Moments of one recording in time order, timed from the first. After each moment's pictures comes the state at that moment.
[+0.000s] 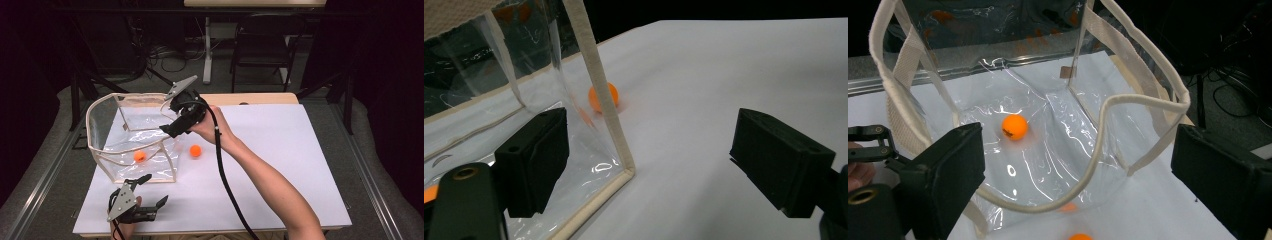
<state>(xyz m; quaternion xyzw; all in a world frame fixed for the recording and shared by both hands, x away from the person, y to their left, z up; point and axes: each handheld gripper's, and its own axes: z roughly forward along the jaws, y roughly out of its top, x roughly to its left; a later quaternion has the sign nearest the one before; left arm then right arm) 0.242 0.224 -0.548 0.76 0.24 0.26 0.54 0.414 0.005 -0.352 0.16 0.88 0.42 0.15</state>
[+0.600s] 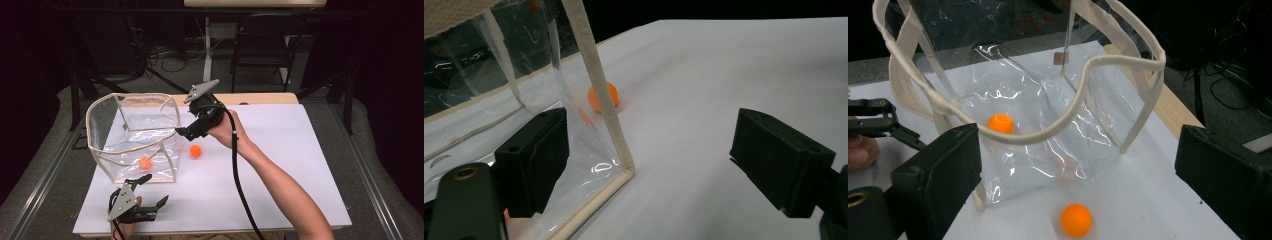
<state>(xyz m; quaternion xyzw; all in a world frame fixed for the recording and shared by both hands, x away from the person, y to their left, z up) 0.242 0.223 -0.548 0.76 0.24 0.26 0.54 0.408 -0.036 -0.361 0.17 0.88 0.43 0.15</state>
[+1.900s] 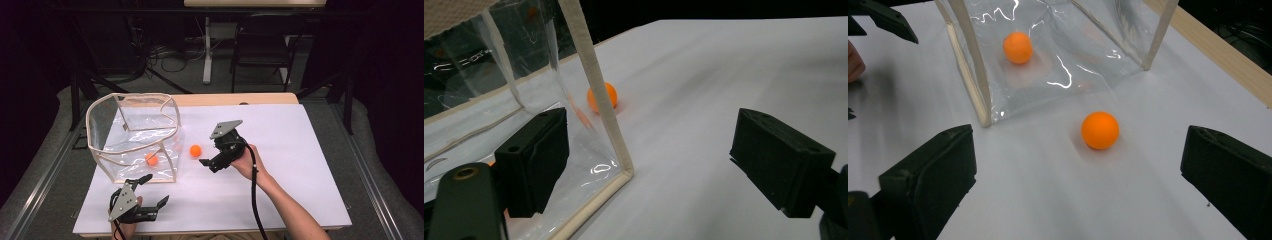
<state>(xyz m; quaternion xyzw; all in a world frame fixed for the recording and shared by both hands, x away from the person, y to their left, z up) 0.242 0.221 -0.548 0.76 0.24 0.27 0.54 0.377 -0.092 -0.457 0.20 0.88 0.41 0.13</state>
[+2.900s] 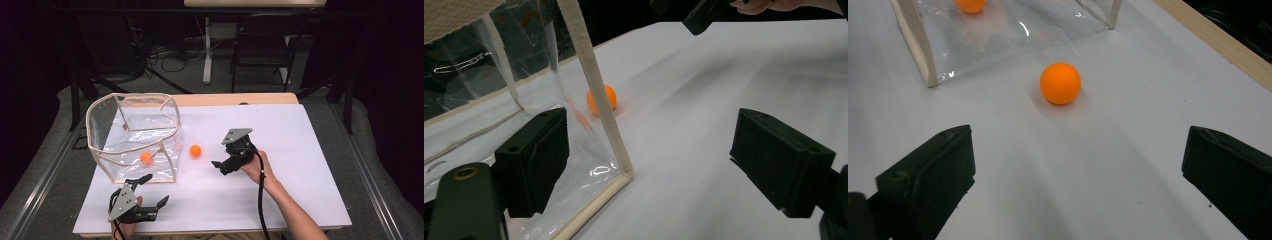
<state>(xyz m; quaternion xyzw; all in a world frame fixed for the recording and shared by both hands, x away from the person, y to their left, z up) 0.242 0.222 -0.547 0.76 0.24 0.27 0.54 0.384 -0.121 -0.492 0.23 0.87 0.39 0.17</state>
